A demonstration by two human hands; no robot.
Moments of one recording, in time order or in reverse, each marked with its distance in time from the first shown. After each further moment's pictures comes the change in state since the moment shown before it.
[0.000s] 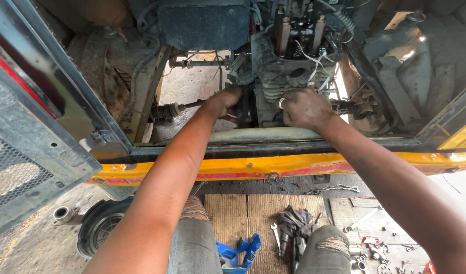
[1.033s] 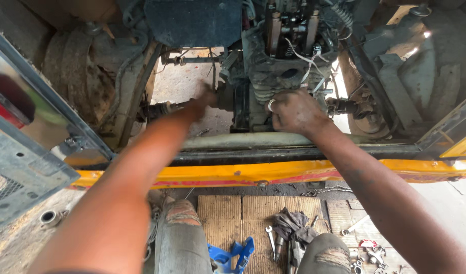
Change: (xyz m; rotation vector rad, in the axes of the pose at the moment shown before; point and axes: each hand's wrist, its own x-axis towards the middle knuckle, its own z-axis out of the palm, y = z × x) left_hand 0.049 -0.018 -0.015 -0.313 0.108 -0.138; right_hand 0.003 0.007 0.006 0.067 0.123 -0.075
